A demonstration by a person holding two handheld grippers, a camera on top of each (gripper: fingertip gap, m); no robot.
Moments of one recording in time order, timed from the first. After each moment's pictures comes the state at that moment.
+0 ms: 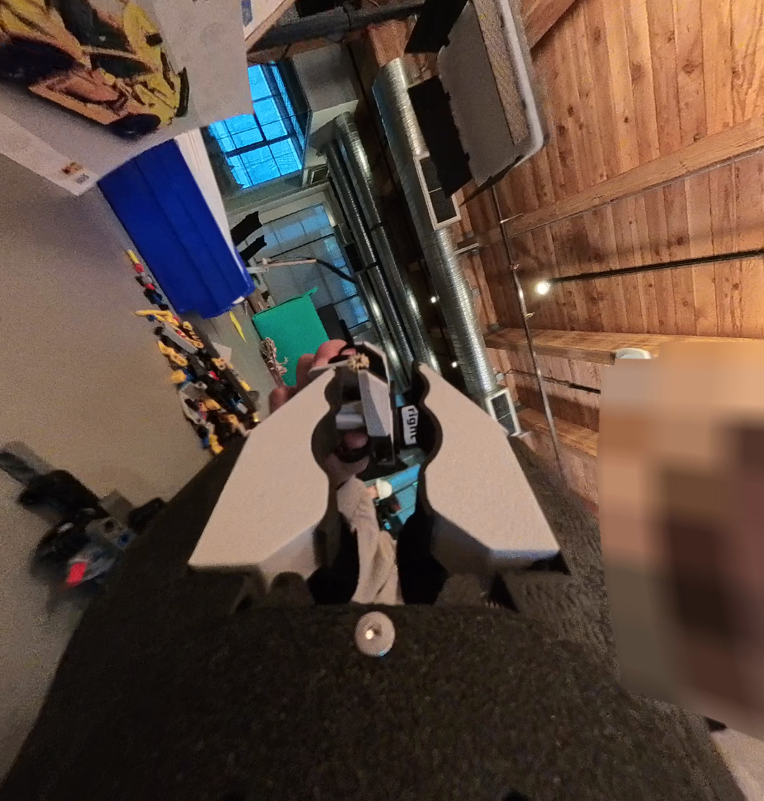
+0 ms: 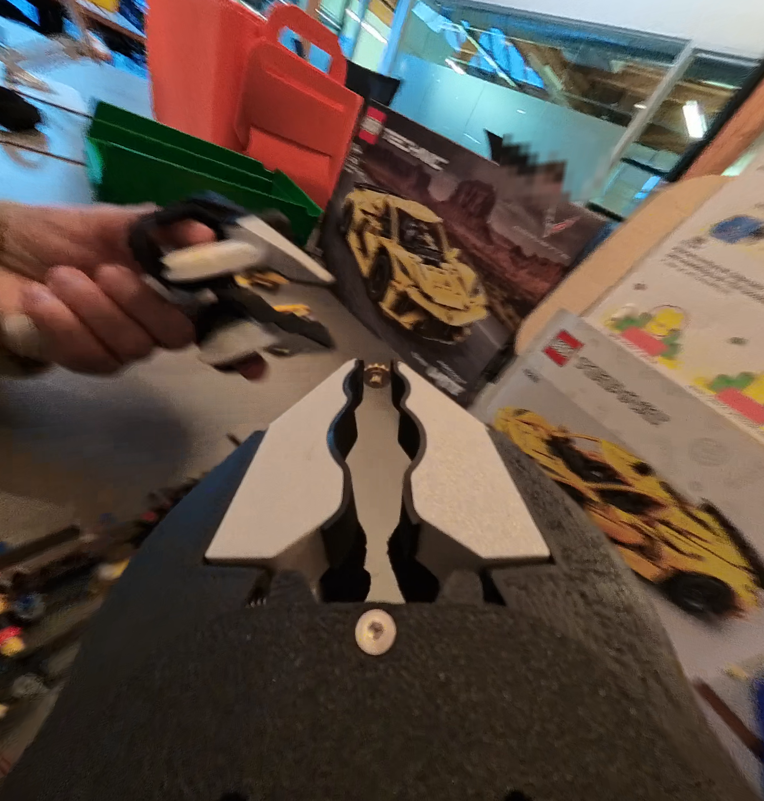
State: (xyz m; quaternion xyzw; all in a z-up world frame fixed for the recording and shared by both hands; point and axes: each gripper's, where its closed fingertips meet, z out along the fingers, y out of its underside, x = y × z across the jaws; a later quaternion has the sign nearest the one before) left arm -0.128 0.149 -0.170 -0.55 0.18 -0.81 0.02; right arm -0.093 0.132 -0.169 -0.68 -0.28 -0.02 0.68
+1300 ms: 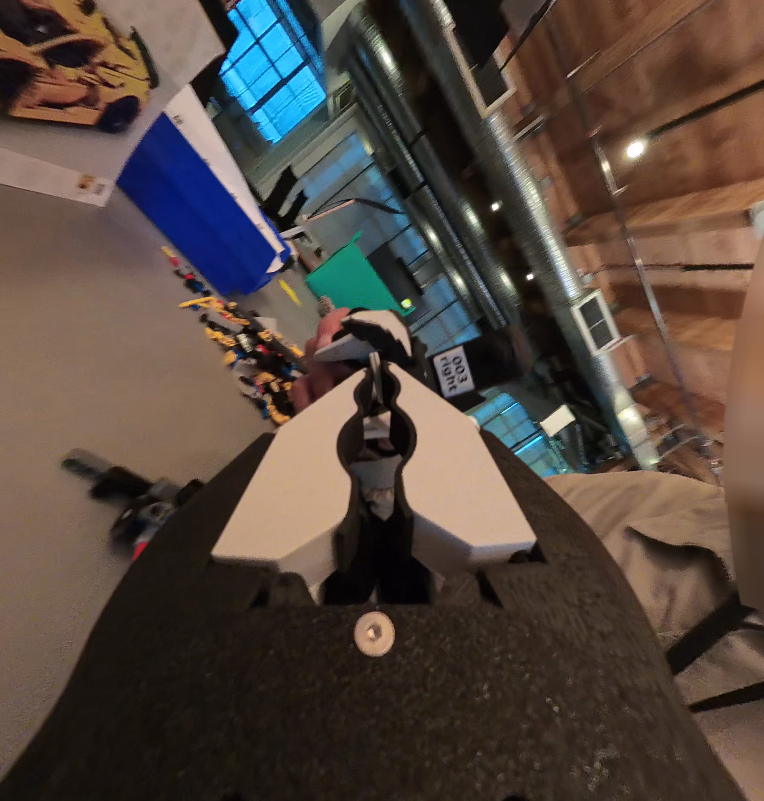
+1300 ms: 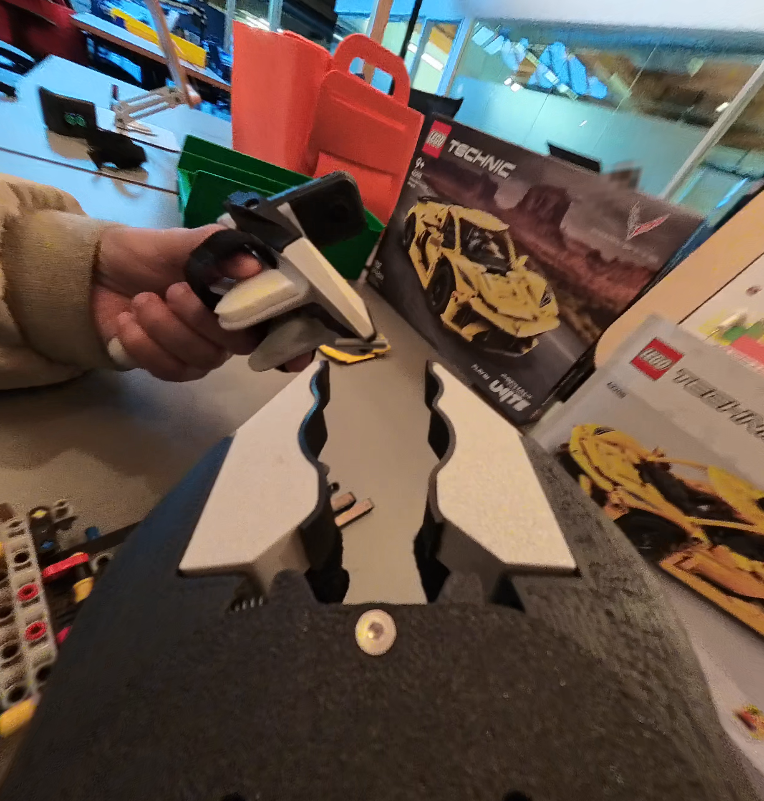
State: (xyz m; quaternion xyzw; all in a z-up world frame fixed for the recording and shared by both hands) left arm -0.129 0.117 -0.175 -0.54 0.30 -0.78 0.08; right arm -0.127 0.125 -0.188 -0.67 -0.32 0.05 0.67
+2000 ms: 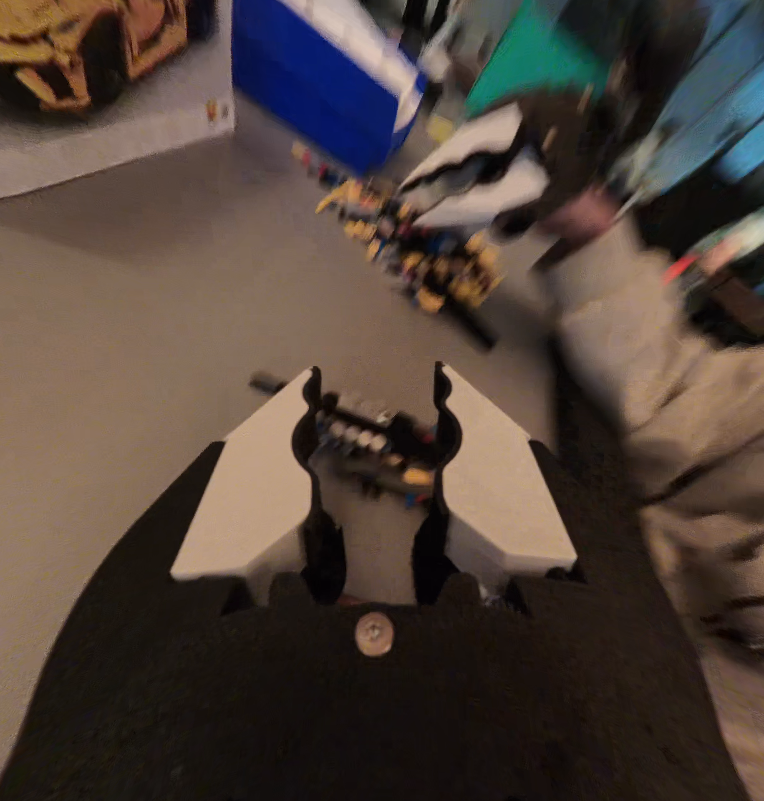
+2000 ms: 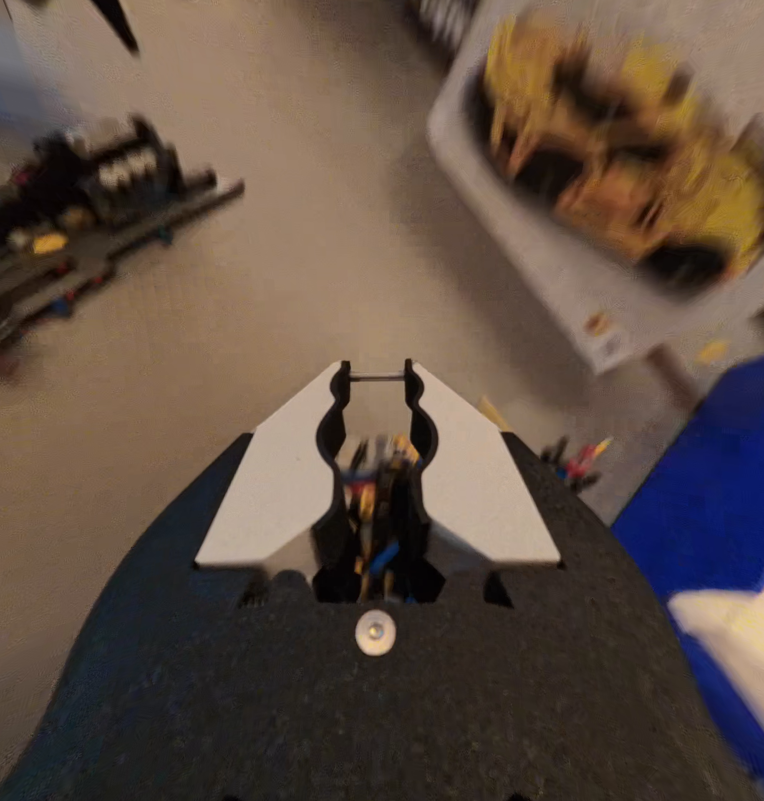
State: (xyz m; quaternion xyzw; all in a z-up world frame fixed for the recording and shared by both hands) left arm -0.136 0.122 -0.249 -0.62 0.55 -0.52 0.20; right arm 0.041 0.060 -0.254 -0.88 -0.25 -0.03 0.41
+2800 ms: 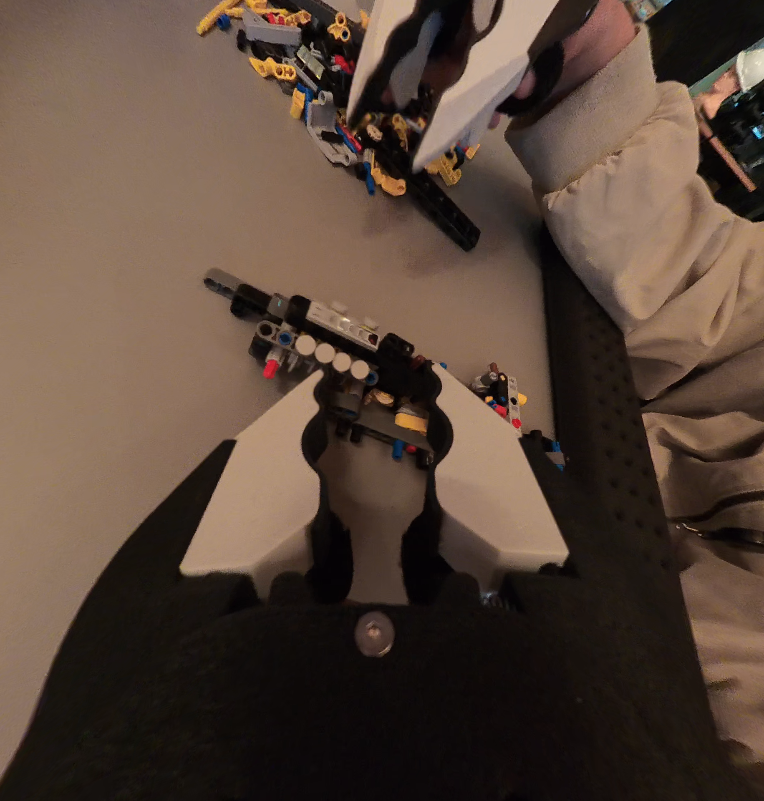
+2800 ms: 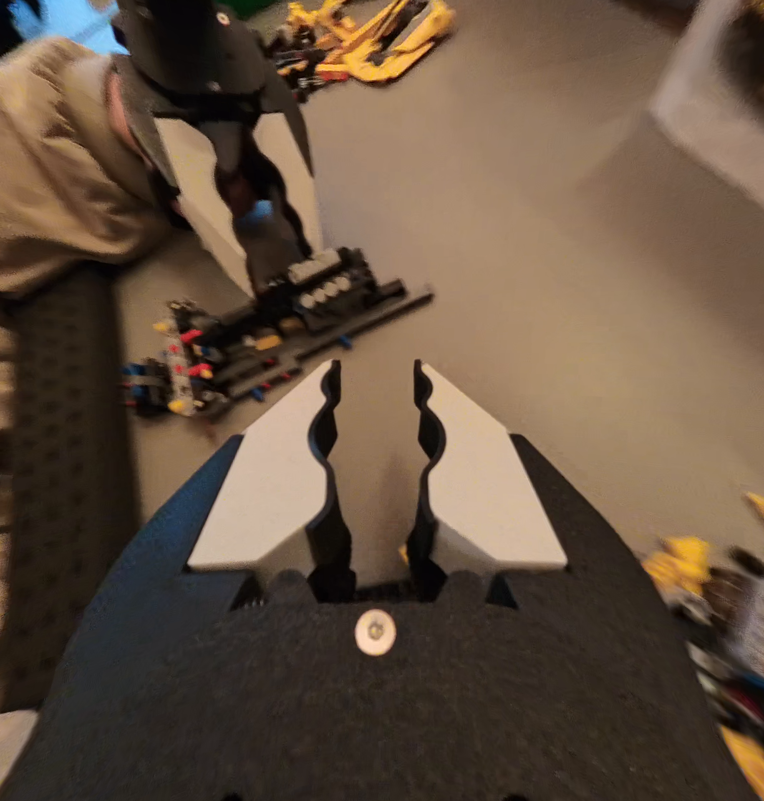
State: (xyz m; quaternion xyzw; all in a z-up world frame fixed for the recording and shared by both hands) left arm -0.131 0.066 -0.292 -0.58 0.63 -0.50 0.09; right arm -0.039 0.054 -0.267 -0.86 -0.23 0.25 0.37
